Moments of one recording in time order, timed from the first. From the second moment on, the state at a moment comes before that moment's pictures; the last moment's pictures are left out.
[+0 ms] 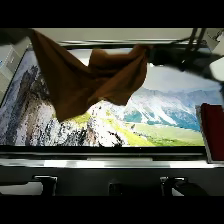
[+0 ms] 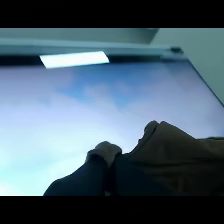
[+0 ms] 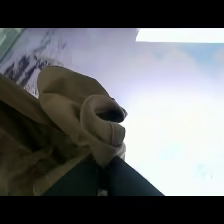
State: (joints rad) left arm 0.20 -1.51 2.10 0.66 -1.16 -1.21; right arm 0.16 -1.16 1.56 -0.96 0.85 1.32
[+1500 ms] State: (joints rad) left arm 0.11 -1.84 1.72 1.15 -0.93 -1.34; right arm 0.16 -1.59 1.34 -1.08 0.91 1.57
